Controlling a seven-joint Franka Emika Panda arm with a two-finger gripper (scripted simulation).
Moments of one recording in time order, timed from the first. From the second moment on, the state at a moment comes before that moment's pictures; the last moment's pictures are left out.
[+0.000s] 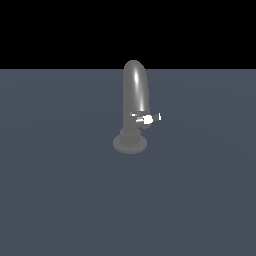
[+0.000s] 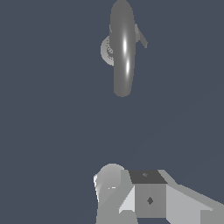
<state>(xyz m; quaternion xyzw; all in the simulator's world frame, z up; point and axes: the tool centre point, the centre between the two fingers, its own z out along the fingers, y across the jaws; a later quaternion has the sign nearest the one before) -0.258 -0.006 0.467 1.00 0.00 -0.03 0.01</state>
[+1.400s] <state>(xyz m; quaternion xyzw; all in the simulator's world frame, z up) -0.184 0.008 0.464 0.98 -0.10 -0.15 -0.04</state>
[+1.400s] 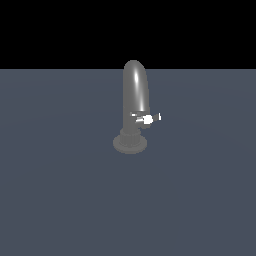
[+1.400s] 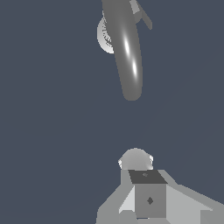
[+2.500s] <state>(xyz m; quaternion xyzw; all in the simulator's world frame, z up) -0.074 0.002 0.426 0.90 -0.25 -0.32 -0.11</state>
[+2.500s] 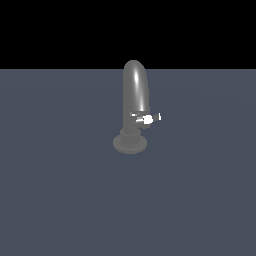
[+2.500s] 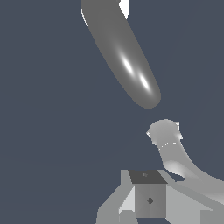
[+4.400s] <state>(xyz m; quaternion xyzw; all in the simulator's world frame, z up) 0.042 -0.069 0.260 0.59 -0.50 -0.59 -0.22</state>
